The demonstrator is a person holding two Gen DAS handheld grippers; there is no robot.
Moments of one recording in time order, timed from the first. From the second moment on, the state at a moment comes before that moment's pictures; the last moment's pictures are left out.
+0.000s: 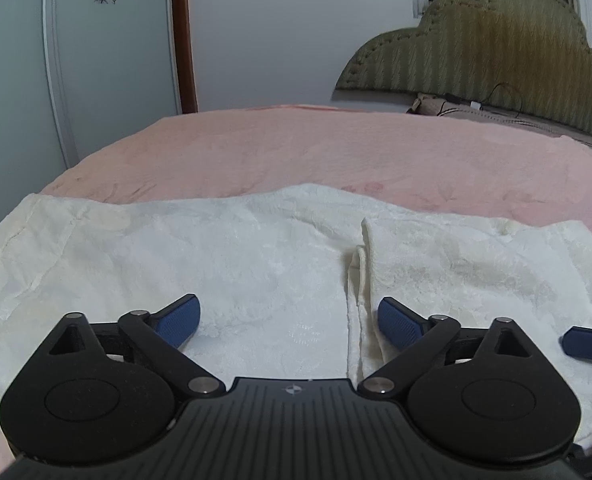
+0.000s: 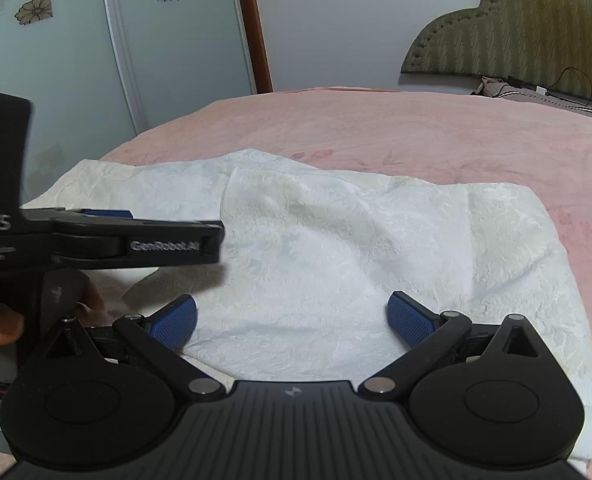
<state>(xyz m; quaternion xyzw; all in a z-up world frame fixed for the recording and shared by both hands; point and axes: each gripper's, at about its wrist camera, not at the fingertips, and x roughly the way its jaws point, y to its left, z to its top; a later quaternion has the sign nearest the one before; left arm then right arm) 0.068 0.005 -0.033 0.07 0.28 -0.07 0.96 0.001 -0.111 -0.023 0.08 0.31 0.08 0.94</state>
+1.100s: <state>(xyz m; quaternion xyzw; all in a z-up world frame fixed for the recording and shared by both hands) 0.040 0.295 -0.005 -0.38 0.37 -0.03 0.85 0.010 0.177 -0.027 -0.41 0.10 0.19 0.89</state>
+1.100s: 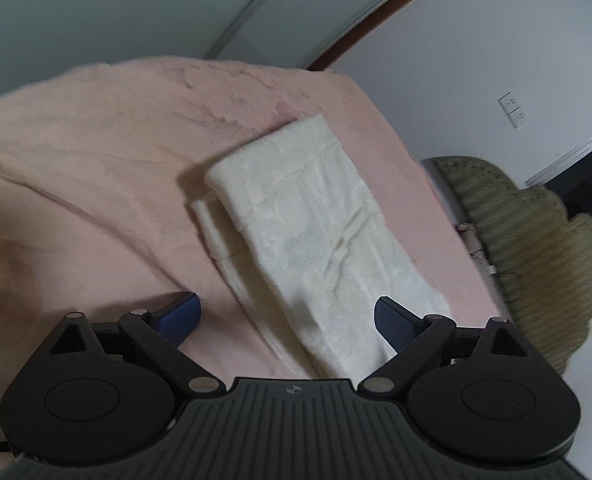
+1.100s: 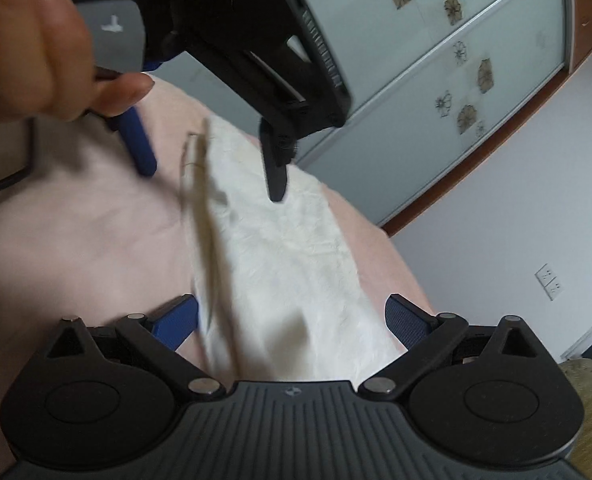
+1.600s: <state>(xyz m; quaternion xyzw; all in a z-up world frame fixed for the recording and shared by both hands) 0.102 0.302 -0.023 -0.48 0.36 -0.06 0.80 0.056 0.123 0.051 -0.17 0.18 0.25 0.94</state>
